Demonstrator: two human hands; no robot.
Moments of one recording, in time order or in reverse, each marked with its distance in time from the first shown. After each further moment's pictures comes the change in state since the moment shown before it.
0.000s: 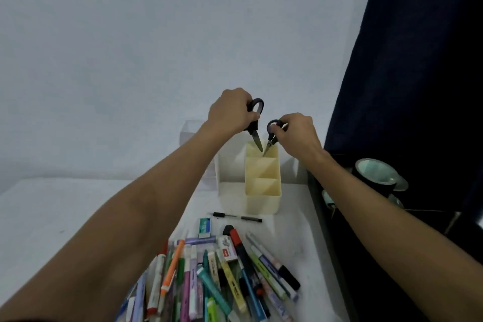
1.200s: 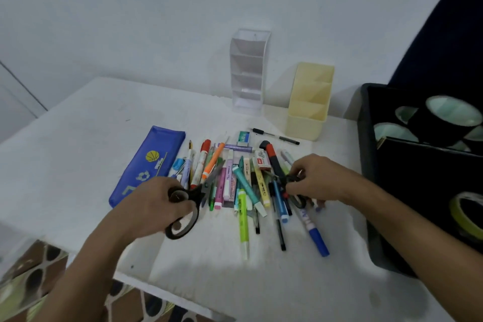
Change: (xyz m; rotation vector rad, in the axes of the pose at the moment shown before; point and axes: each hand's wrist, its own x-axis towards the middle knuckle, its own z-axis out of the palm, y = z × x) left_hand -0.346 -0.097 -0.029 -0.056 -0.439 -0.663; right_hand -0.194 0.010 0.023 -0.159 -1.000 0.110
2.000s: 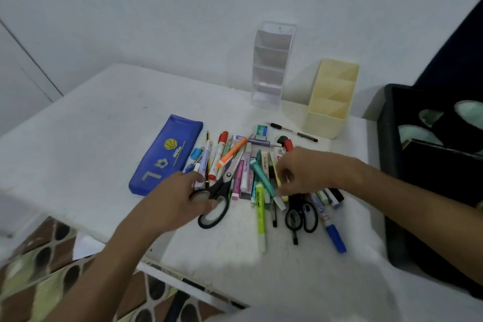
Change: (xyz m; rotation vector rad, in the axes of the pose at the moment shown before) left_hand 0.010 -0.032 0.021 0.148 0.016 0.043; right_hand 0.028 -0.041 0.012 -0.620 -0.143 -0.402
